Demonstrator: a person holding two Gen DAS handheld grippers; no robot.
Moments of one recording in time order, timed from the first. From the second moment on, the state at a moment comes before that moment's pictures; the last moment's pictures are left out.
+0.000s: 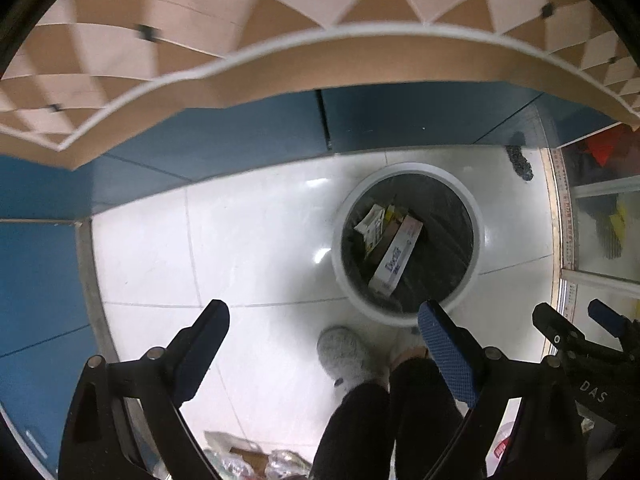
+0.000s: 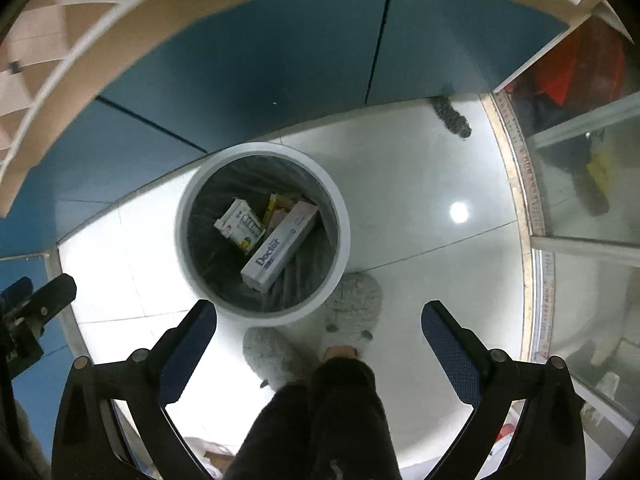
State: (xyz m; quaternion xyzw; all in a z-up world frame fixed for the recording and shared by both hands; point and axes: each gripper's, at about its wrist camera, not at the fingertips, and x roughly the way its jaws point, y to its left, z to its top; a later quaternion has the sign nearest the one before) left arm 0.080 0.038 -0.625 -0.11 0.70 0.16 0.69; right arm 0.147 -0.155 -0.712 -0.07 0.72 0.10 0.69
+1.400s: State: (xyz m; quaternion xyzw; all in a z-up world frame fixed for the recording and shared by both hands) left arm 0.216 0.086 -0.285 -0.24 0.57 0.18 0.76; right arm 0.245 -0.190 -0.273 0.08 0.59 0.11 0.79
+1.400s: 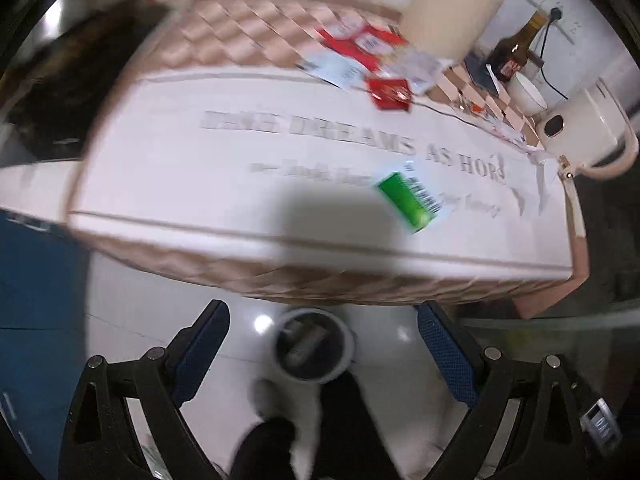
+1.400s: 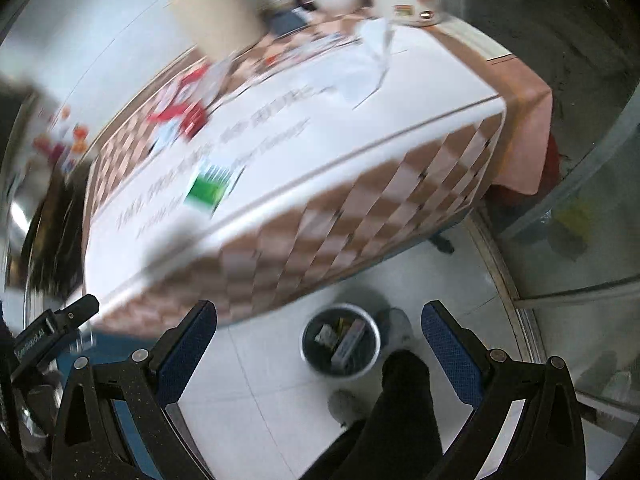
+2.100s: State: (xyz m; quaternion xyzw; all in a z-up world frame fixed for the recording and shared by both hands) left arm 0.380 0.025 -0.354 -0.15 0.62 0.25 0.73; right arm 0.570 -0.197 -0.373 0.05 0.61 0.07 0.79
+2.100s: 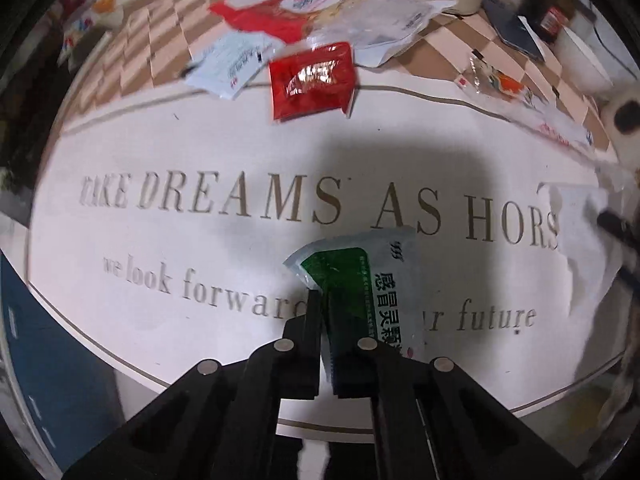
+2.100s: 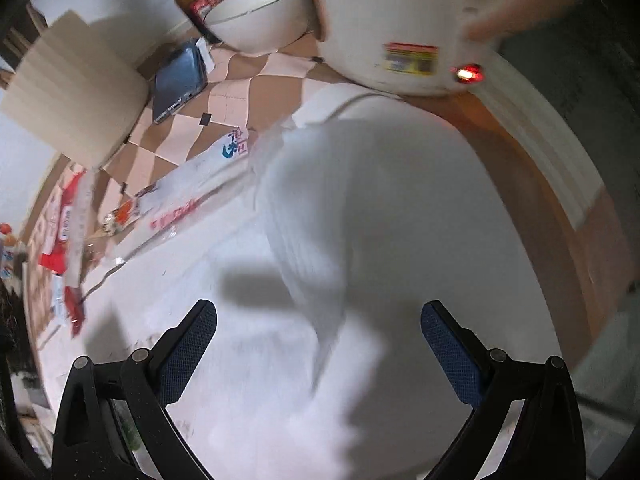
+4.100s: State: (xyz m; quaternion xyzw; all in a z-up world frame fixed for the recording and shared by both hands) left arm 0.099 0.057 -0.827 -0.28 0.71 0.19 0.62; right arm 0.179 -0.153 -0.912 0.00 0.74 0.23 0.63
